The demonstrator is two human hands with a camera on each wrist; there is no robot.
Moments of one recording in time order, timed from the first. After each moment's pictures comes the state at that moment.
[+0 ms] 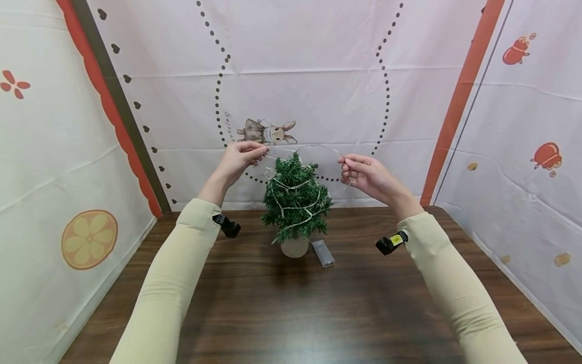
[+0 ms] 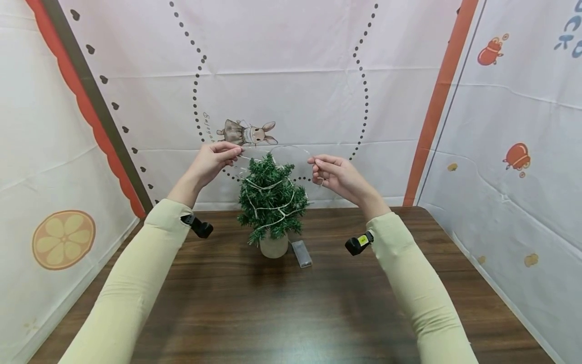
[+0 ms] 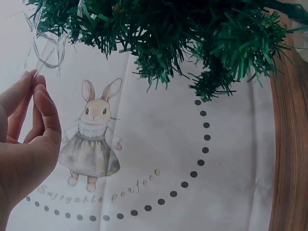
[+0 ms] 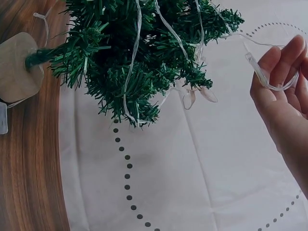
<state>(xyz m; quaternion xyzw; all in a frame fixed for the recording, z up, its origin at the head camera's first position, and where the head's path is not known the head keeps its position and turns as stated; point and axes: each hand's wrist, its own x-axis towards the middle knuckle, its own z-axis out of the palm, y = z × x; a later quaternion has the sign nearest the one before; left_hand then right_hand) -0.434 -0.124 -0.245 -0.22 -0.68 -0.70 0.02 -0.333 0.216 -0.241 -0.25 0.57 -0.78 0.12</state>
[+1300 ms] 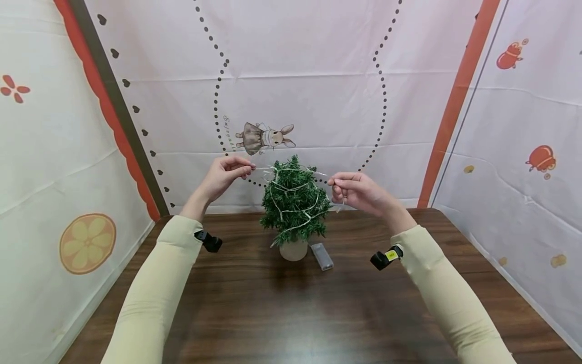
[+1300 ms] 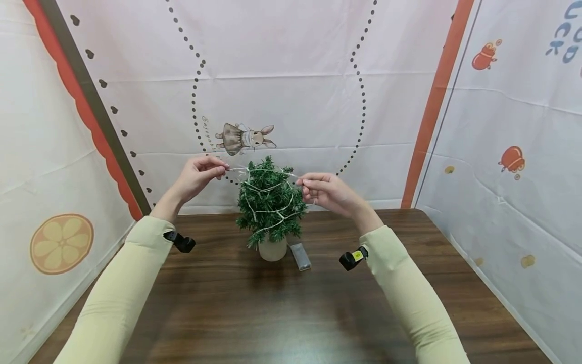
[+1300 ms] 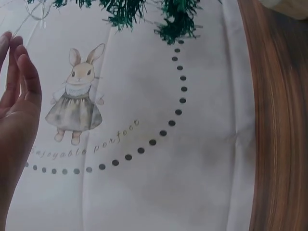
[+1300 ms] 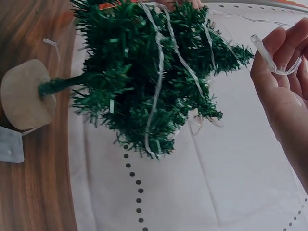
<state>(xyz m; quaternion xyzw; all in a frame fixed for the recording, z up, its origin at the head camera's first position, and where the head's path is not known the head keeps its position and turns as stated) -0.411 -0.165 -0.267 -0.37 -0.66 -0.65 0.03 -0.315 0.204 -0.258 -0.34 0.55 -0.74 0.20</state>
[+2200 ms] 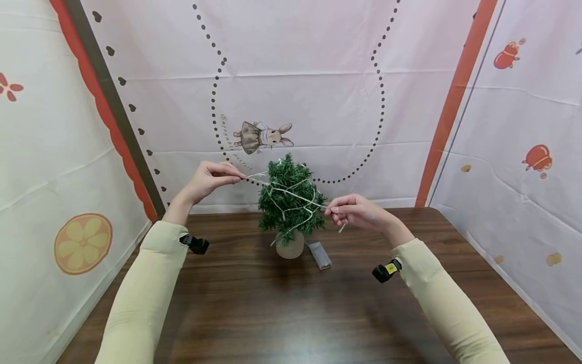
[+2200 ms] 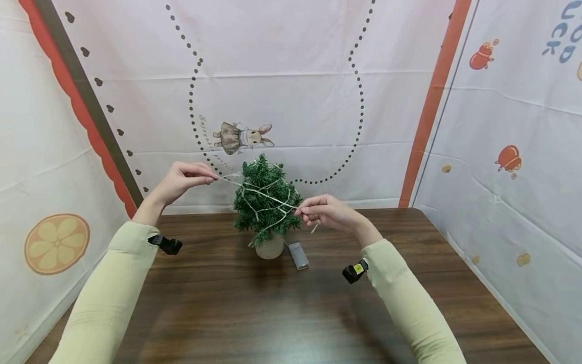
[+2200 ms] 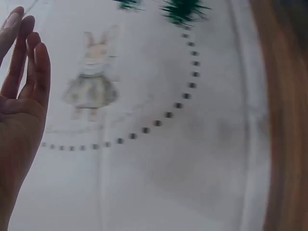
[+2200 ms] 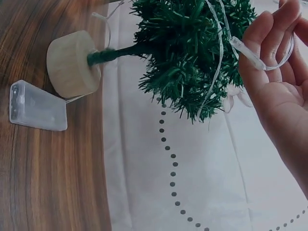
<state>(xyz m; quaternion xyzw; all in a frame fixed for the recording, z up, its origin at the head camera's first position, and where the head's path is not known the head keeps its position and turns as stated) -0.396 -0.192 -0.265 -0.42 -0.72 -0.55 0.04 -0.318 0.213 -0.302 -0.37 0.62 -0.65 0.25</state>
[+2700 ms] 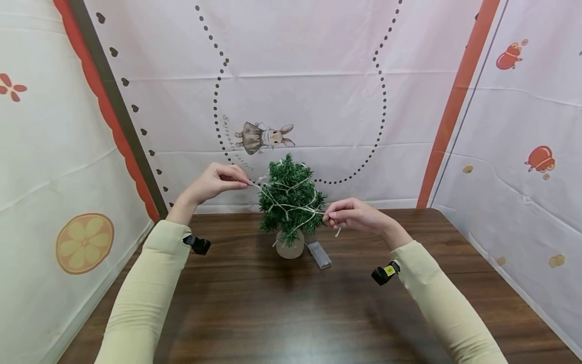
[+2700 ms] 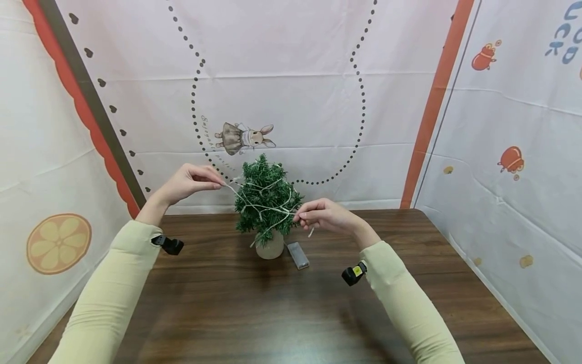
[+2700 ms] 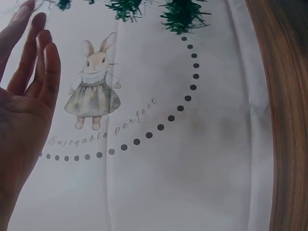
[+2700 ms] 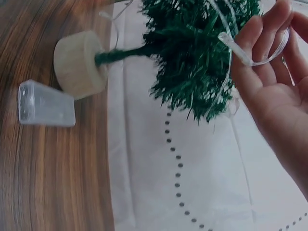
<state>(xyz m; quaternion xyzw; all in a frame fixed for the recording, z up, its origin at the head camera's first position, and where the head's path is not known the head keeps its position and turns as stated) -0.404 -0.185 -0.269 -0.45 -0.74 -0.50 0.02 -0.321 0.212 -0.309 -0.38 0.63 -0.63 0.25</state>
